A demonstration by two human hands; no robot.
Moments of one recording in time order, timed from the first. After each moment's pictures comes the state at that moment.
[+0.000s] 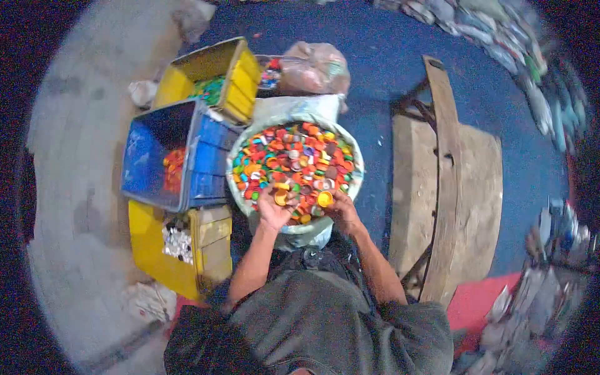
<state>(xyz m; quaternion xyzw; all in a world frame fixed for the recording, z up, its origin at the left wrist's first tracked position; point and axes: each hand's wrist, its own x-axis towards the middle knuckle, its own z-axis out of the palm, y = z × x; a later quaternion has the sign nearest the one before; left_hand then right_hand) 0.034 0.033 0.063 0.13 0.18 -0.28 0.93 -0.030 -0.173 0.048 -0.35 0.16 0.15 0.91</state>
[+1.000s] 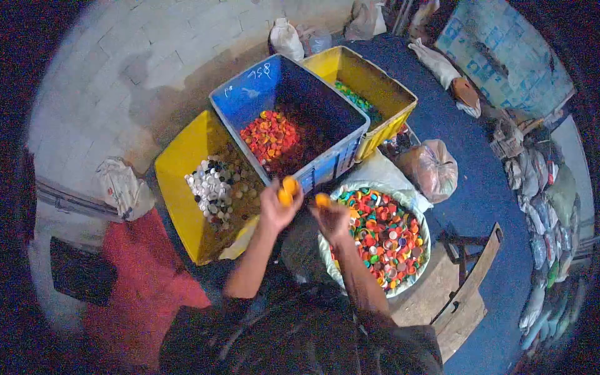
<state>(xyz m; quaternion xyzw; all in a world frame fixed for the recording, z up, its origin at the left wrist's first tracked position) 0.062 0.313 0.095 -0.01 0.21 0.11 0.97 0.116 0.140 0.078 -0.25 0.09 0.39 0.88</state>
